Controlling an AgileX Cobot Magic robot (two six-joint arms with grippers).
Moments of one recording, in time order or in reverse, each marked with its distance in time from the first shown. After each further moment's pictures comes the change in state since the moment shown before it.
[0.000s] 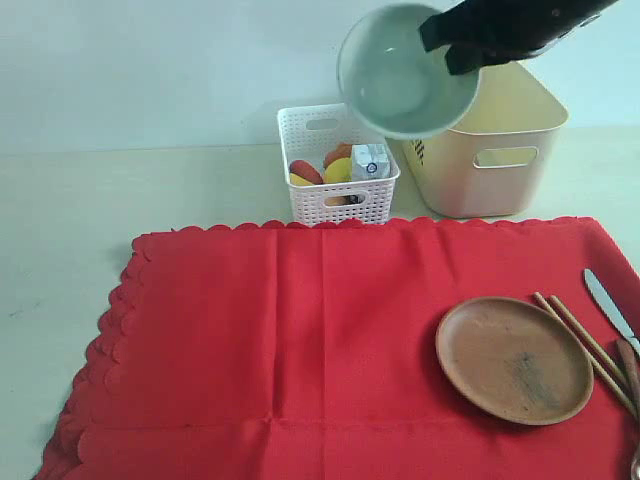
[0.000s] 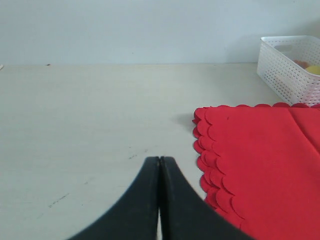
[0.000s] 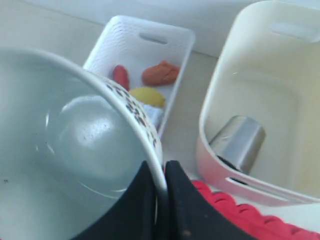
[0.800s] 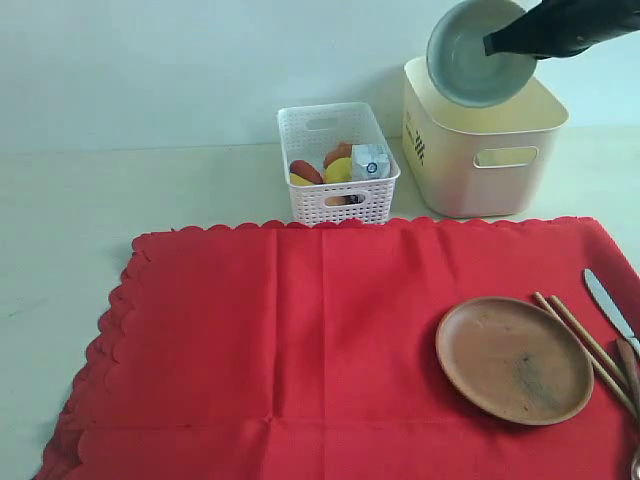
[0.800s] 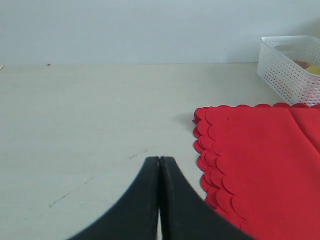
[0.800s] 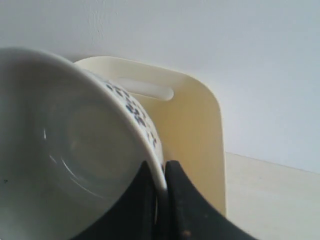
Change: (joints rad) left arm 0.000 0.000 0.000 0.000 0.000 0.000; right arm -0.195 0.330 -0.181 -0.076 -0.381 -0.109
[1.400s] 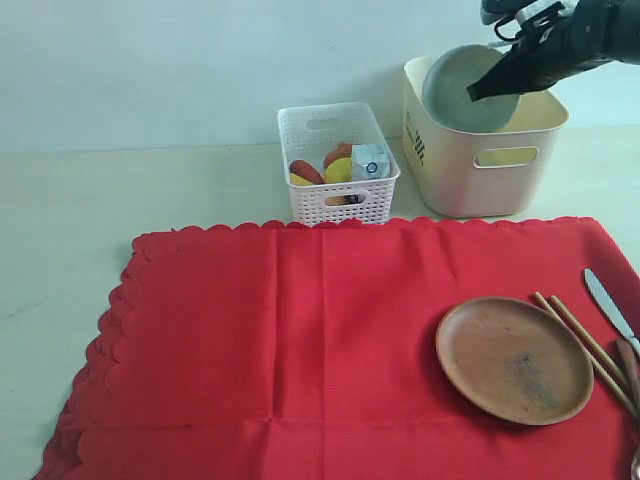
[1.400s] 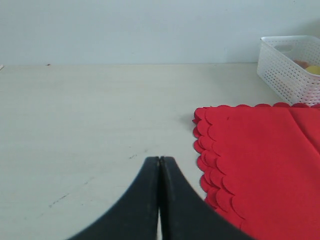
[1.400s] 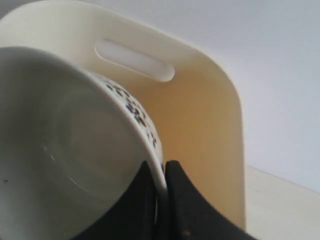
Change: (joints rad) left arm 0.000 0.000 0.000 0.000 0.000 0.000; right arm 0.000 0.248 -0.197 -0.173 -0.001 -0.008
